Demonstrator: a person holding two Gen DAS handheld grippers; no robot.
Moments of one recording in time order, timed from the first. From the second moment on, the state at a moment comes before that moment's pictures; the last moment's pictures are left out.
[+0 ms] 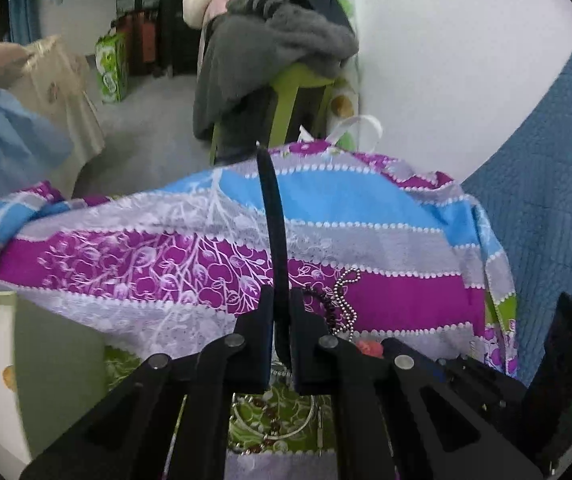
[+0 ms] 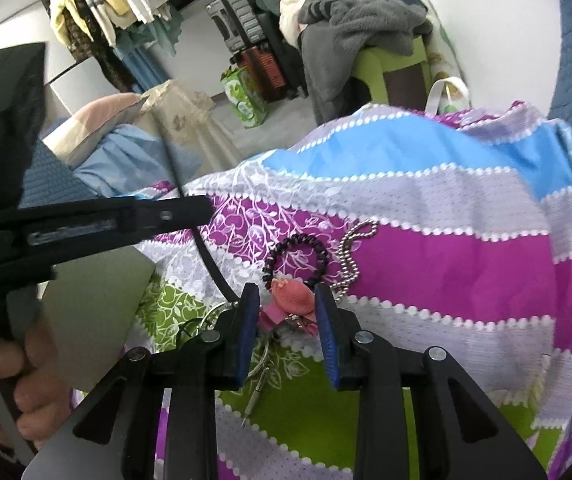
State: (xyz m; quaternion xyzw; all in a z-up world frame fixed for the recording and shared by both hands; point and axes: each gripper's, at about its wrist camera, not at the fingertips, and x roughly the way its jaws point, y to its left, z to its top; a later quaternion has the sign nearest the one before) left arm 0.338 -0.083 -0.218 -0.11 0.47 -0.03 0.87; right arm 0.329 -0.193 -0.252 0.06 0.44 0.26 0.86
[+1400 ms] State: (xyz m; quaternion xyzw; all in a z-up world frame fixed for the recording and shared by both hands) left arm 0.158 -0.058 -0.157 -0.07 0.49 -0.05 0.87; right arm 0.192 -0.186 -0.174 -0.02 0.44 0.12 0.89
